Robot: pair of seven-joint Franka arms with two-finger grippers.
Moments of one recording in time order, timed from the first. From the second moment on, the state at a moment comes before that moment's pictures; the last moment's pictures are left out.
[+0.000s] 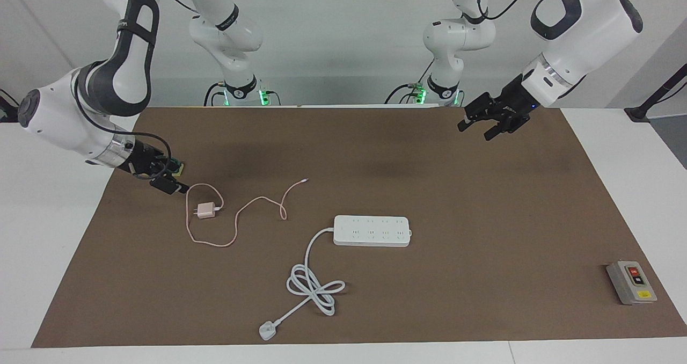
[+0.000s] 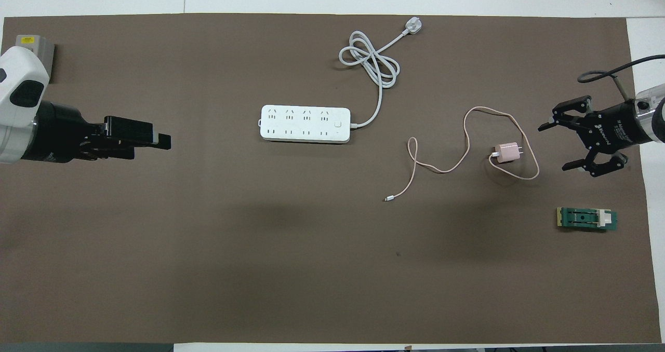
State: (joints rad) left arm 0.00 -0.08 -0.09 -1.84 -0.61 1.74 0.00; right arm -0.23 0.24 -0.03 -1.80 0.43 1.75 0.65
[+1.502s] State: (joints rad) left arm -0.18 0.29 -0.10 -2.01 -1.74 1.80 0.73; right arm -0.27 0.51 -0.03 -1.78 0.63 1.78 0.80
